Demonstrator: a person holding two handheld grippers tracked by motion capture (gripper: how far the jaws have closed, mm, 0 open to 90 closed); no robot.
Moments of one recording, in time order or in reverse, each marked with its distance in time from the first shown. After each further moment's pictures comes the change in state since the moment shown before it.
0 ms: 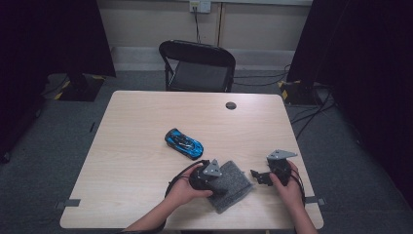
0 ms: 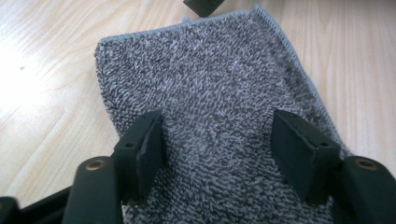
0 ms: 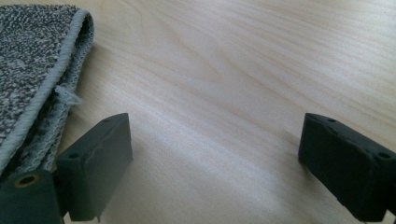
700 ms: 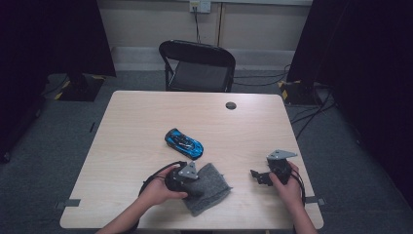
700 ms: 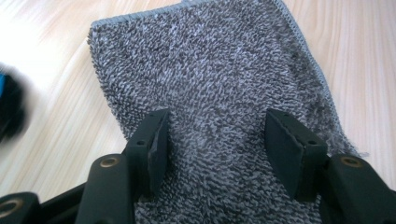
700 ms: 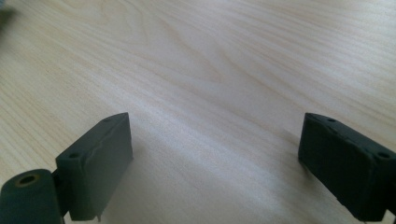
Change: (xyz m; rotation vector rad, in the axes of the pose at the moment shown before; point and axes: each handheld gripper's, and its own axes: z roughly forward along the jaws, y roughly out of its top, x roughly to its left) left arm 0.015 -0.049 -0.062 0.109 -0.018 0.009; right arm 0.000 0.000 0.000 0.001 0.001 -0.002
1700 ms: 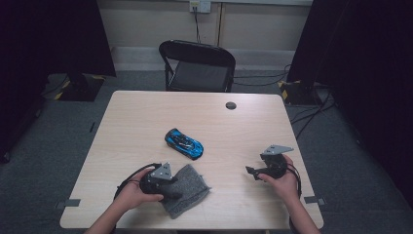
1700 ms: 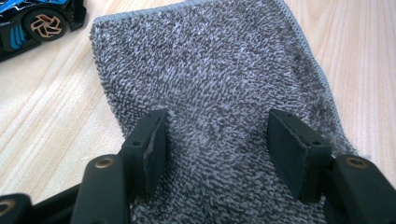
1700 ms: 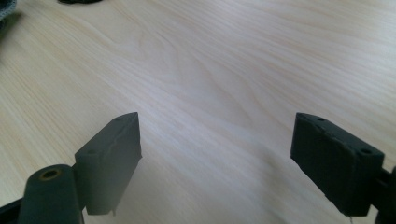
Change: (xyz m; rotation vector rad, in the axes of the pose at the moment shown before) left arm 0.008 -0.049 -0.035 -0.044 0.013 -0.074; right arm 0.010 0.026 0.000 -0.013 0.070 -0.035
